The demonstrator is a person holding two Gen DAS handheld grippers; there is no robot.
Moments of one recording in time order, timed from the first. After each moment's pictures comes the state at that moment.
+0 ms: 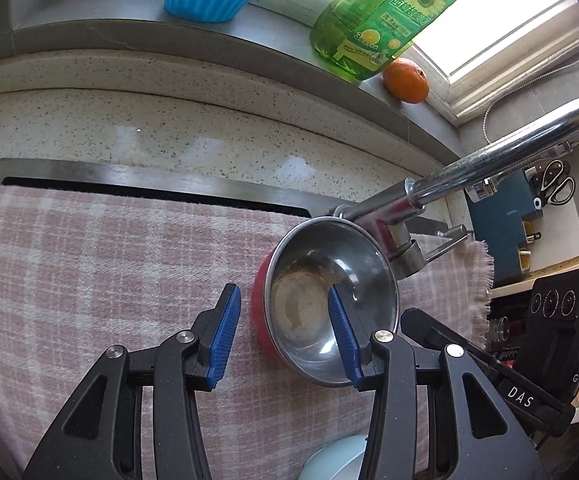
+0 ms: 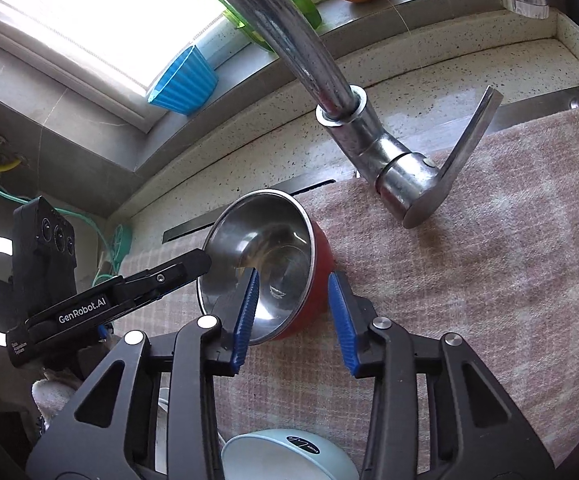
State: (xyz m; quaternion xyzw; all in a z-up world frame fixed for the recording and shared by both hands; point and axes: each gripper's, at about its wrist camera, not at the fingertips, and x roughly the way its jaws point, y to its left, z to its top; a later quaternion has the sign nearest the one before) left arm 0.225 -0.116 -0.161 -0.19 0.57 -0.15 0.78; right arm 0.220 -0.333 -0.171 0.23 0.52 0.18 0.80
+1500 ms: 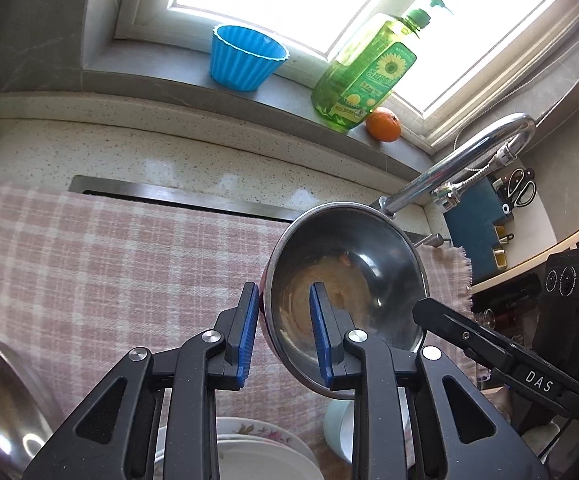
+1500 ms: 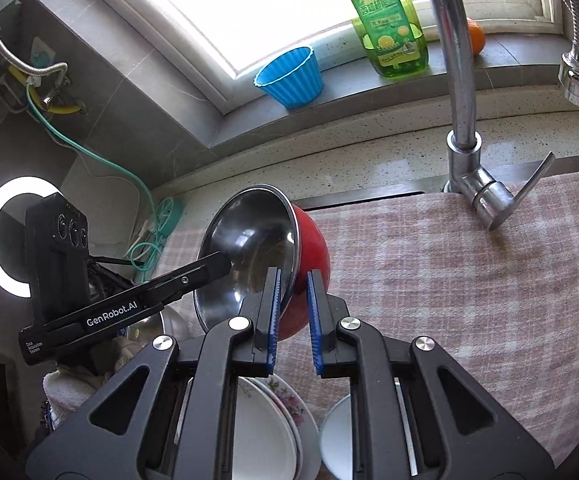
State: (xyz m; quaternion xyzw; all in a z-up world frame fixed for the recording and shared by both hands) left arm 0.159 -0.050 -0.096 -0.19 0.50 -0.15 0.83; right arm 0.165 -0.257 -0.089 0.17 0.48 0.25 0.82
